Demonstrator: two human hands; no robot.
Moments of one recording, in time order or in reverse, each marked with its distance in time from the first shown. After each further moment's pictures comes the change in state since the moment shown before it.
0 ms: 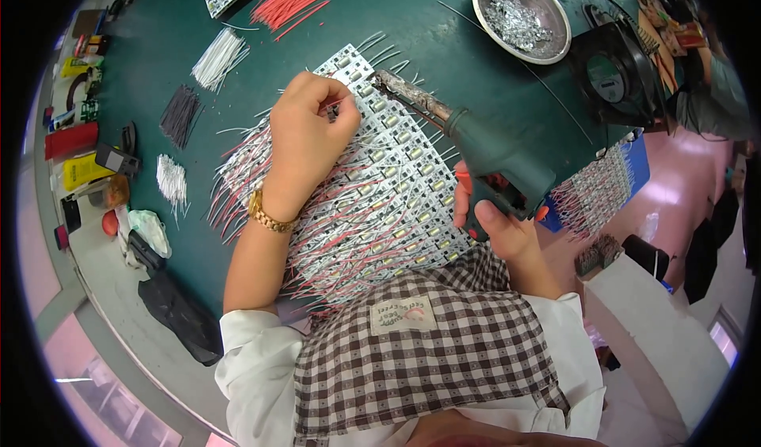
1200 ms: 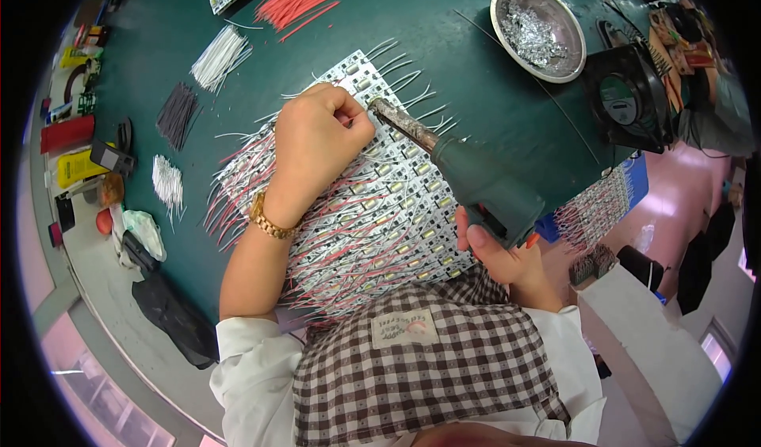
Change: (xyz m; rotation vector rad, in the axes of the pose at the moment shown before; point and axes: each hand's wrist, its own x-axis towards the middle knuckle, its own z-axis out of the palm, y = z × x) left_hand 0.008 -0.002 0.000 -0.014 -0.139 -0.095; right_hand -0.013 0.010 -0.010 -0.285 -0.038 0.035
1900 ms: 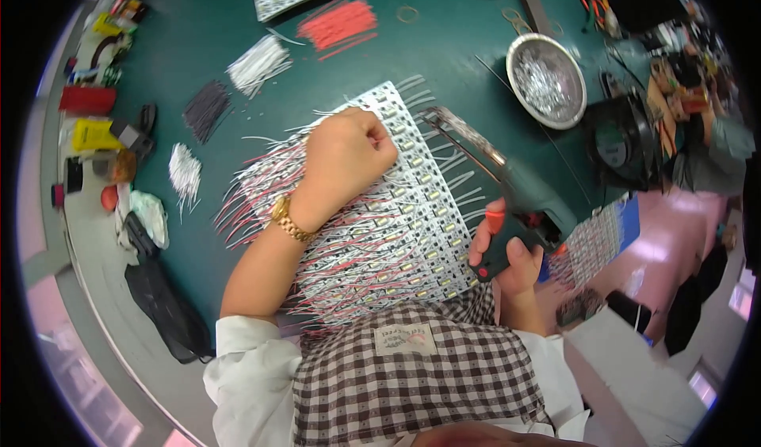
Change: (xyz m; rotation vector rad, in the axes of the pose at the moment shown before) left_hand -0.002 -0.005 -0.002 0.025 0.082 0.028; right_hand 0.024 -0.011 -0.001 0.570 -0.001 -0.015
